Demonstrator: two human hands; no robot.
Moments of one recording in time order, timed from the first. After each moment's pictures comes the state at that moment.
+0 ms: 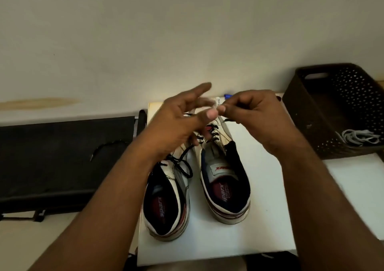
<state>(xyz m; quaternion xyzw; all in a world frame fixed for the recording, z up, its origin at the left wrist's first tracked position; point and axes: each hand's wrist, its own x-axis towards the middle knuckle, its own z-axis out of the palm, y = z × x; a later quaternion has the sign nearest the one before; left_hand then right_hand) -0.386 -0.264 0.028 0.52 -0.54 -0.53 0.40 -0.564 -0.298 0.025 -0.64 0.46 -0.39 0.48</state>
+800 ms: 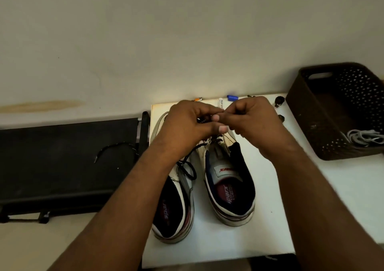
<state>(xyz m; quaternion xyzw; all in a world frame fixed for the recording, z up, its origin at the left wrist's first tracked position) -0.398 -0.271 0.020 0.56 -0.61 -0.43 0.36 -0.554 -0.299 0.016 -0.62 0.54 -0.35 0.45</state>
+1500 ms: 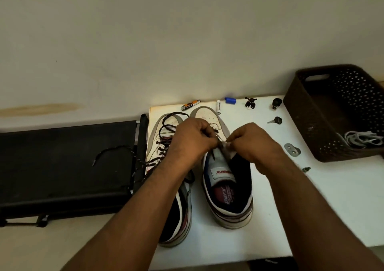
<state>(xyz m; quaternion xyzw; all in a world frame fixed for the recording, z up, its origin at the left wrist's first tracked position) -0.419 -0.278 -0.018 0.67 -0.58 -0.37 0.28 -0.558 -0.297 -0.014 -0.56 0.71 -0.11 0.41</state>
